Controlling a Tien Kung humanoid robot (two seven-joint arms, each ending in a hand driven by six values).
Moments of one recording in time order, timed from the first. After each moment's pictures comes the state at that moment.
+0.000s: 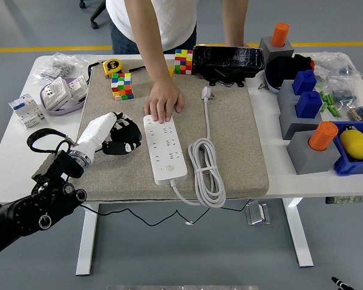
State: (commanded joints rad) left arm -0.57 0.24 -0.61 -0.87 1.51 0.43 -0.04; right arm 0.07 -0.22 0.86 0.34 -0.63 -0.08 0.00
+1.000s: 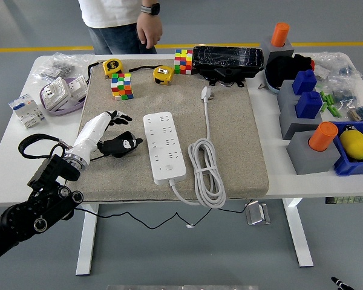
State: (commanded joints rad) left arm -0.50 0.26 -0.72 -0.96 1.44 0.48 -0.13; right arm 0.07 -0.22 0.86 0.34 -0.63 -0.09 0.00
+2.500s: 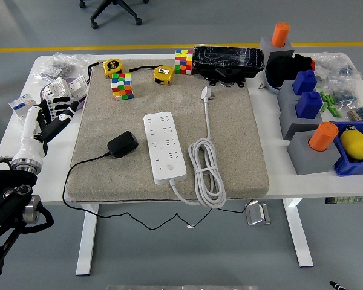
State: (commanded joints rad) left arm -0.27 0.34 -1.04 -1.19 0.92 0.44 -0.23; right arm 0.09 -0.22 0.74 0.30 -0.58 -0.09 0.00
